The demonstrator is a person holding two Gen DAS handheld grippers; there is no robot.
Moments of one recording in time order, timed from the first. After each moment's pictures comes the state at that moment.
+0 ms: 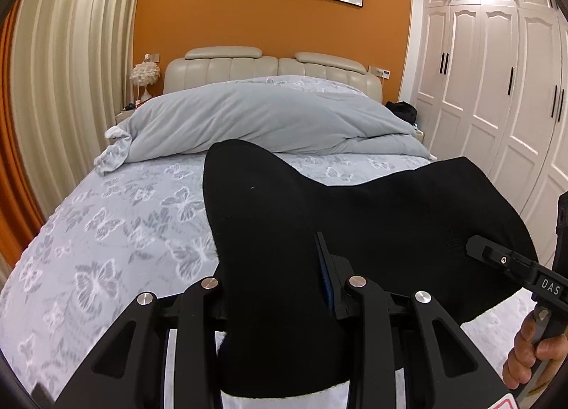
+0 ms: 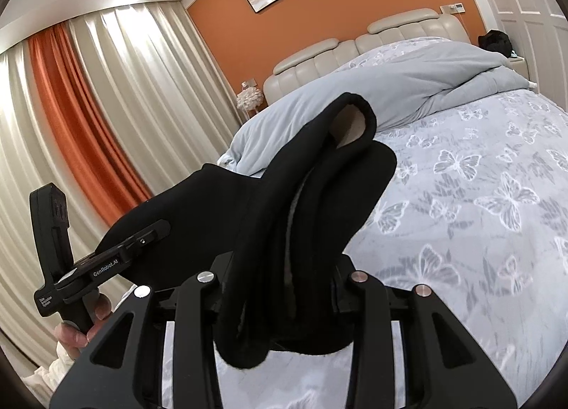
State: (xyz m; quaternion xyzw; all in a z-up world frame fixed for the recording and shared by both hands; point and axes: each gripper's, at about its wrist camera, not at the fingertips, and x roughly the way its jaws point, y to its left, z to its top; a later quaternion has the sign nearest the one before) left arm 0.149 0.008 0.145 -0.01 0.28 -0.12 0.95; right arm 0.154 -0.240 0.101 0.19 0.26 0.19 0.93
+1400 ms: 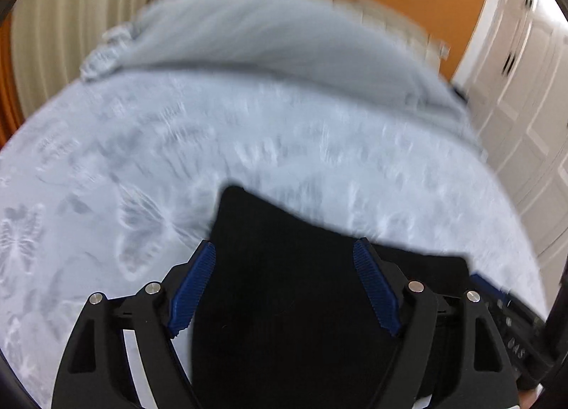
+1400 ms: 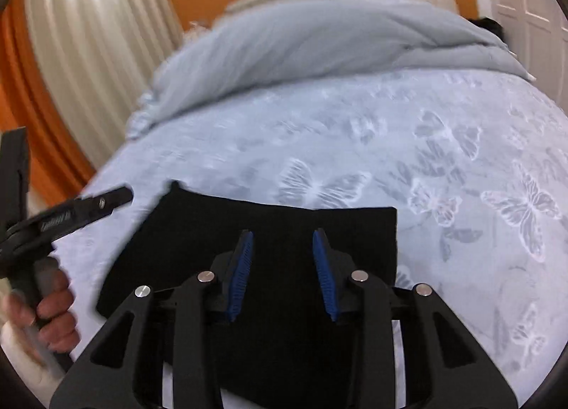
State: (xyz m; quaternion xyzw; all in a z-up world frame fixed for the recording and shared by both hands) left arm 0.342 0.004 -0.026 -0.09 0.42 -0.05 0.90; right arm 0.335 -0.237 -0.068 0.09 0.40 0.07 0.91
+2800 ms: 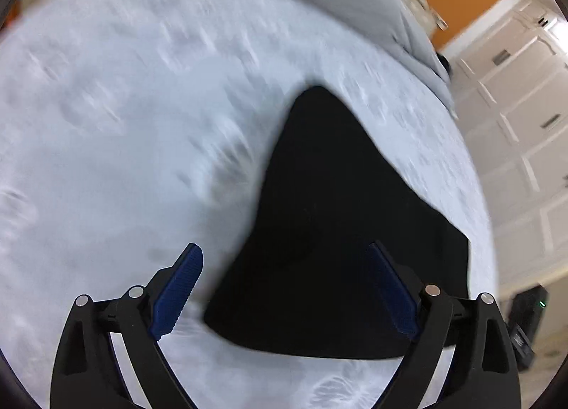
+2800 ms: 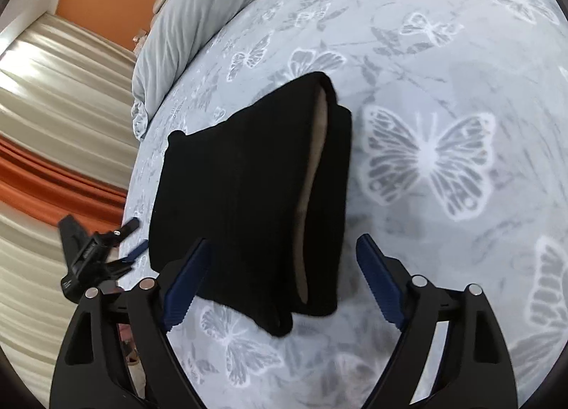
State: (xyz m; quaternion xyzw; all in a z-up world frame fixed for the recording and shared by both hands) left arm 0.163 0.065 -0.066 -0.21 0.53 -0.15 0.81; right arm 0.113 -0.308 -0.090 0.32 0.50 0.08 0.80
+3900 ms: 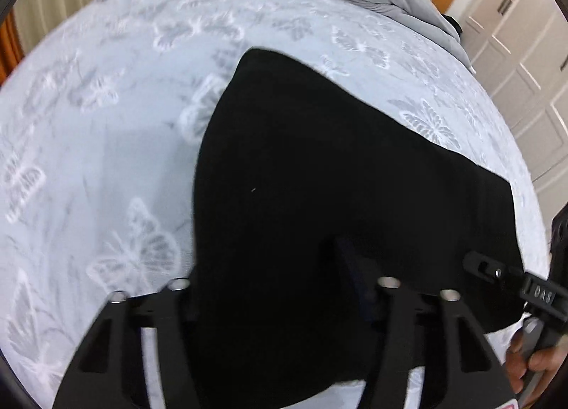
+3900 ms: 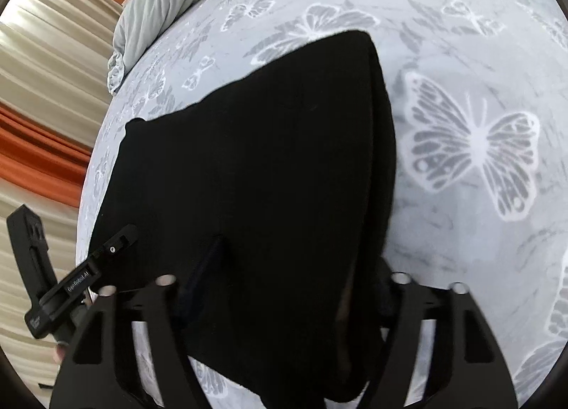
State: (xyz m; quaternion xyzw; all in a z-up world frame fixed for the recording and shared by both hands) left arm 0.114 0.010 -0.072 -0.07 0.52 -0.08 0.85; right arm 0.105 -0.240 -0.097 0.24 0.55 0.06 0.80
